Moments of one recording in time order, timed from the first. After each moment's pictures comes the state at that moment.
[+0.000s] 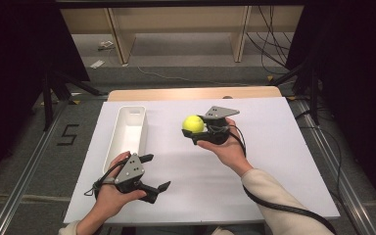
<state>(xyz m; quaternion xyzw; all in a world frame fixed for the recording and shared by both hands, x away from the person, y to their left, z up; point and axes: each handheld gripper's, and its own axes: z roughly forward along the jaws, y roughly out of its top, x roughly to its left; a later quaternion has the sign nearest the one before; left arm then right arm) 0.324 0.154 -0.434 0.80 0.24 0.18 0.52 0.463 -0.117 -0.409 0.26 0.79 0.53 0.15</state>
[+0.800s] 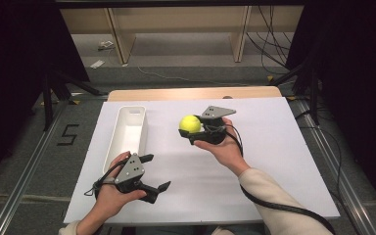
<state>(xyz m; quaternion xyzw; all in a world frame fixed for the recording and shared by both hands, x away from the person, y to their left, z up) 0.324 0.154 -0.434 0.80 0.24 0.18 0.52 0.463 -0.109 -0.408 0.26 0.79 0.54 0.15</state>
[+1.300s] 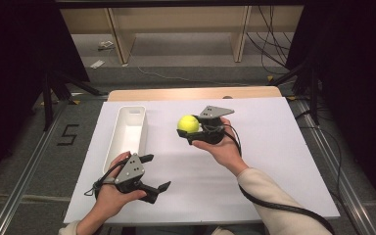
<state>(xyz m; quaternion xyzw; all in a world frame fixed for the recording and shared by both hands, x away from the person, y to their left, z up) 0.324 0.154 -0.434 0.80 0.24 0.18 0.52 0.463 -0.104 -0.407 0.25 0.79 0.54 0.14</state>
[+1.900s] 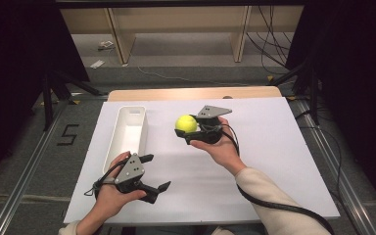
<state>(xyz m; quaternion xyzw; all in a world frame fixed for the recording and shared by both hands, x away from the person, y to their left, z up) 0.324 0.154 -0.434 0.80 0.24 0.18 0.52 0.464 -0.099 -0.407 0.25 0.79 0.54 0.14</state>
